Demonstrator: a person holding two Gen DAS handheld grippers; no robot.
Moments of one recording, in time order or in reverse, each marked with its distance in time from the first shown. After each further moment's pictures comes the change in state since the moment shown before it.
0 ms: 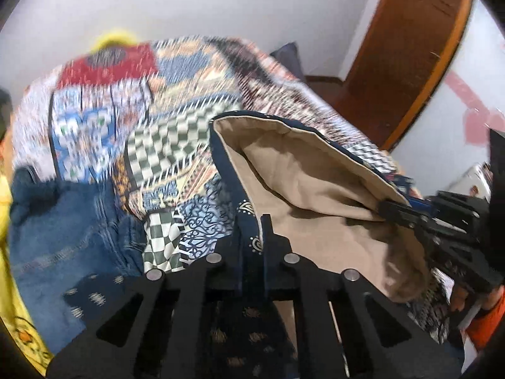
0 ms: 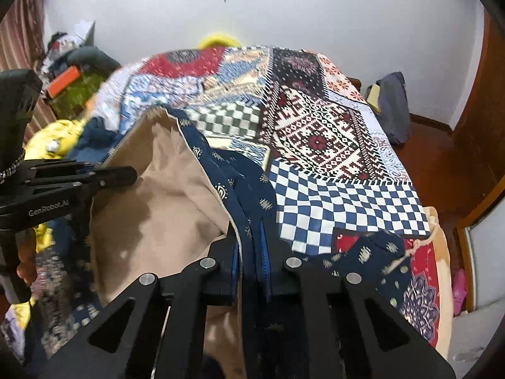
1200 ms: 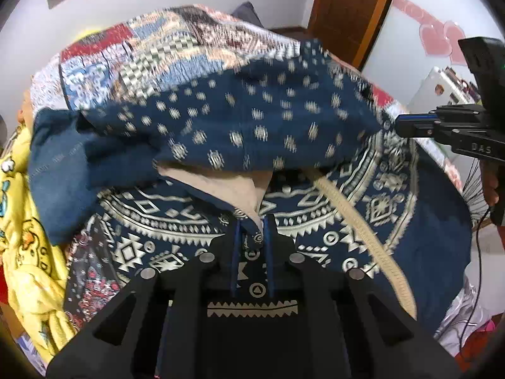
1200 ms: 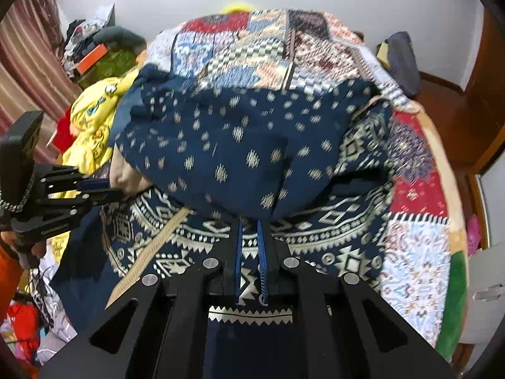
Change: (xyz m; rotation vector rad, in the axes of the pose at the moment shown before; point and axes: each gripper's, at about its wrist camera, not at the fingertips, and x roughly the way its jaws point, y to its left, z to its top) left arm -0.111 -0.060 -0.181 0.182 0.160 -0.012; right arm -0.105 0.019 -0.128 0.035 0.134 0.075
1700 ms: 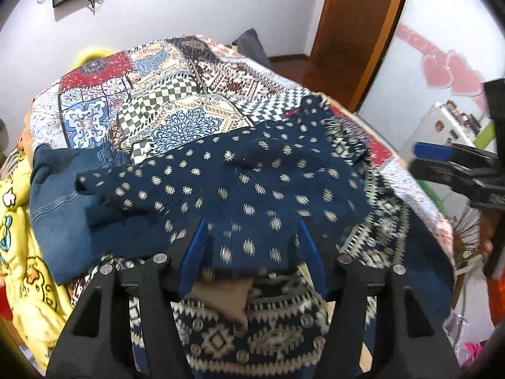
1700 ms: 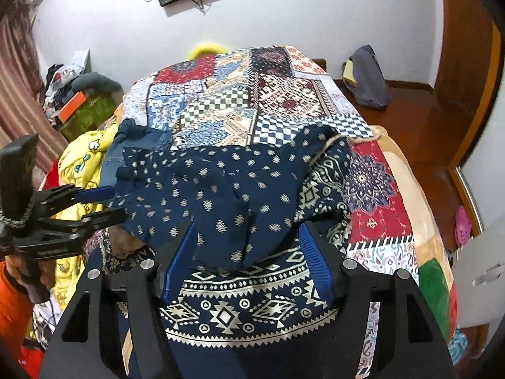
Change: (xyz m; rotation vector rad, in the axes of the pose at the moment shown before) left arm 0.004 -0.004 0.077 -0.033 -0.086 0.002; right arm -0.025 -0.022 0.019 0.137 -0.117 -0.058
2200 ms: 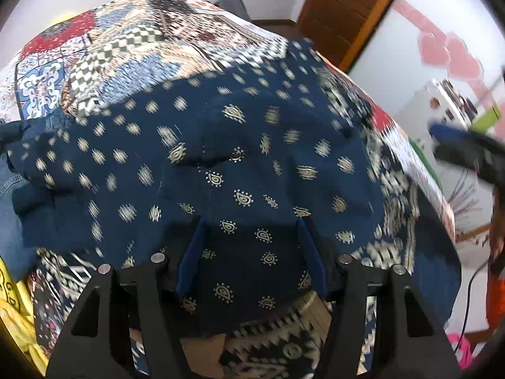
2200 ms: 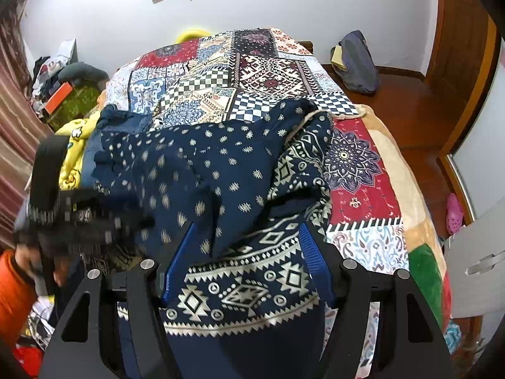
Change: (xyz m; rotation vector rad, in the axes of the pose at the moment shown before) left arm 0.065 -0.019 -0.022 -0.003 0.162 -0.119; right arm 0.011 -0.015 -0.006 0.017 0.054 -0.024
